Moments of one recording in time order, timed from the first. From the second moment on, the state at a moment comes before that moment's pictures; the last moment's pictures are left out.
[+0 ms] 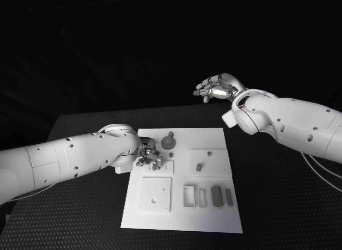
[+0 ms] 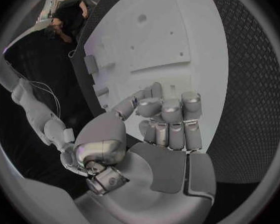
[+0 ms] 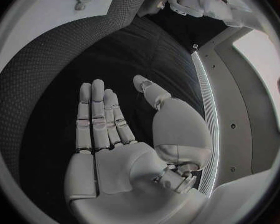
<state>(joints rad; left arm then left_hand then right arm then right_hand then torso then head) 1.33 -0.57 -0.23 1.31 -1.01 0.18 -0.48 0.70 0.07 0.73 -0.28 0.39 1.09 0.08 0.46 0.71 1.44 -0.11 1.08 0.72 1.26 -0.16 1.34 0.76 0.08 1.02 -0.16 1.12 1.31 1.35 -0.64 -0.03 1.19 -0.67 -0.39 0.10 0.98 -0.17 0.56 -0.24 0.26 0.79 0.19 0.27 0.47 0.73 0.12 0.98 0.59 1.06 0.03 0.52 0.95 0.26 0.81 0.17 0.58 1.09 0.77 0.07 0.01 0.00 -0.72</state>
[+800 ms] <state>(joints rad) 1.33 -0.55 -0.23 1.28 -1.01 0.19 -0.48 0.70 0.07 0.72 -0.27 0.34 1.09 0.07 0.47 0.70 1.44 -0.11 1.08 0.72 1.26 -0.16 1.34 0.75 0.07 1.02 -0.16 1.12 1.31 1.35 -0.63 -0.03 1.19 -0.67 -0.39 0.10 0.99 -0.17 0.56 -0.24 0.26 0.79 0.19 0.28 0.47 0.73 0.11 0.98 0.58 1.06 0.03 0.52 0.95 0.26 0.81 0.18 0.58 1.09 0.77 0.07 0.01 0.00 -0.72</state>
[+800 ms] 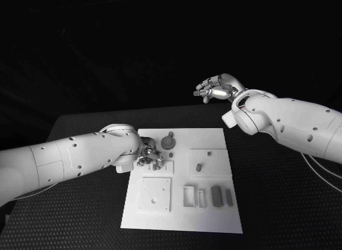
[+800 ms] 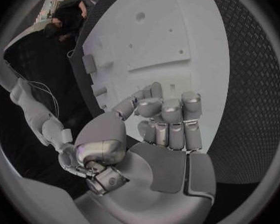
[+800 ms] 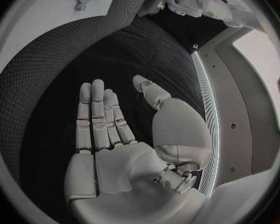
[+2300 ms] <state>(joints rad) 1.33 -0.57 -0.23 1.27 -1.01 0.18 -0.48 0.59 -0.12 0.59 -0.15 0.05 1.24 -0.03 0.49 0.68 1.40 -0.13 1.09 0.69 1.26 -0.20 1.35 0.73 0.09 1.01 -0.16 1.11 1.31 1.34 -0.64 -0.03 1.19 -0.67 -0.39 0.10 0.99 -0.17 0.56 -0.24 0.27 0.78 0.20 0.28 0.46 0.71 0.12 0.99 0.57 1.07 0.03 0.50 0.96 0.26 0.80 0.18 0.58 1.09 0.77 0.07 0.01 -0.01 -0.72</state>
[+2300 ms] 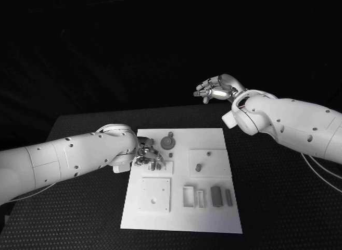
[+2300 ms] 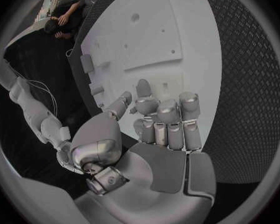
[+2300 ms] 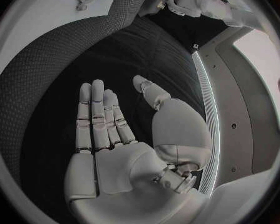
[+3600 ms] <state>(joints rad) 1.40 -0.45 -0.13 0.90 -1.00 0.22 -0.45 0.66 -0.11 0.59 -0.16 0.06 0.93 0.07 0.39 0.67 1.29 -0.05 1.03 0.66 1.16 -0.15 1.29 0.68 0.09 0.93 -0.13 1.05 1.29 1.34 -0.64 -0.03 1.18 -0.67 -0.39 0.09 0.99 -0.17 0.56 -0.24 0.27 0.78 0.20 0.28 0.46 0.71 0.13 0.99 0.56 1.06 0.04 0.49 0.97 0.26 0.80 0.18 0.57 1.09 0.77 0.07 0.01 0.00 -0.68</state>
